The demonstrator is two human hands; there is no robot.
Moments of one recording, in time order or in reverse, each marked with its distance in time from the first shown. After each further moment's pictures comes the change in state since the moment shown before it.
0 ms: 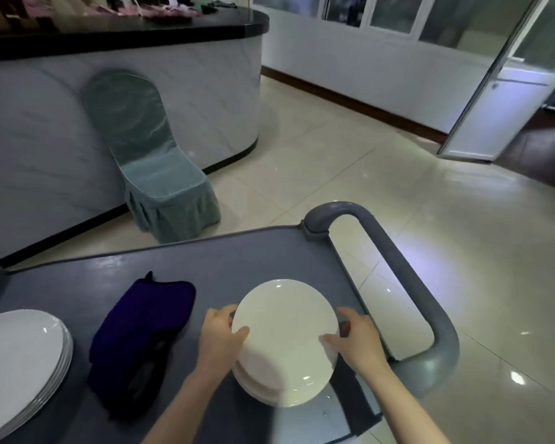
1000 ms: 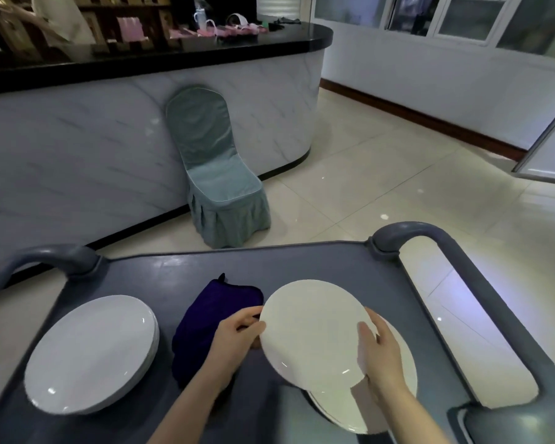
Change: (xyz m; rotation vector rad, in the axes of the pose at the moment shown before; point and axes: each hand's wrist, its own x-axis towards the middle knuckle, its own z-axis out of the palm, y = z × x) left_hand 0.005 -0.040 -0.101 -0.539 -0.056 -0.119; right_hand -0.003 -0.073 0.081 0.704 0.084 0.037
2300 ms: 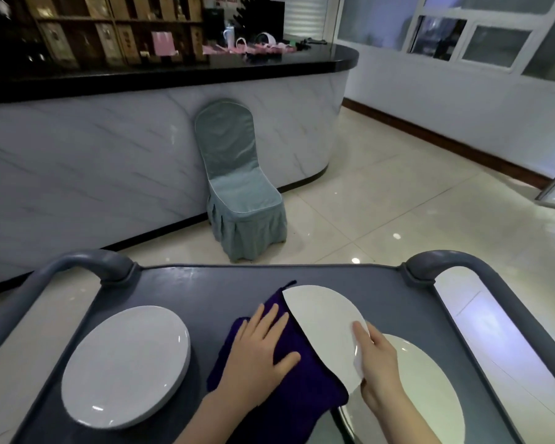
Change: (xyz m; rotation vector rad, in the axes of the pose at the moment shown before) left_hand -0.003 0.009 -0.039 1.031 -0.023 0.426; right_hand 0.001 -0.022 0.080 0.155 -0.063 0.086
